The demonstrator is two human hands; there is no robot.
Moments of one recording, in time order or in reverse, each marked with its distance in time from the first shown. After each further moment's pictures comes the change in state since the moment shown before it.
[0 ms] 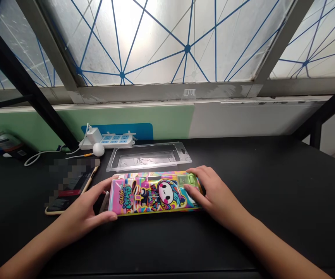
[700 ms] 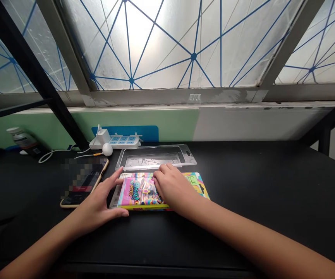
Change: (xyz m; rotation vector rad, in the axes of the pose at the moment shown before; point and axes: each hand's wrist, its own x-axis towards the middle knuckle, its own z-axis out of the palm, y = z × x) left_hand 0.002 0.008 -0.002 -0.012 0.016 -0.044; right_hand 0.058 -0.084 0.049 -0.290 -0.019 -0.434
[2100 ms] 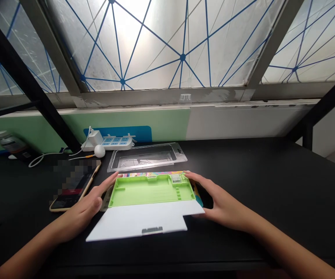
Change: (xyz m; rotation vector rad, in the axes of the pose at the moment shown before) left_hand -0.010 -0.004 -0.005 -0.022 -0.080 0.039; right_hand -0.124 0.076 -0.041 0.625 -0.229 0.407
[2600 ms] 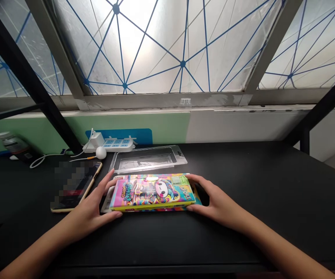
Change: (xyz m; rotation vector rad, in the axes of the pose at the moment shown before) left_hand 0.002 0.004 0.010 0.009 0.054 -0.019; right_hand 0.005 0.002 0.006 0.044 0.075 0.014
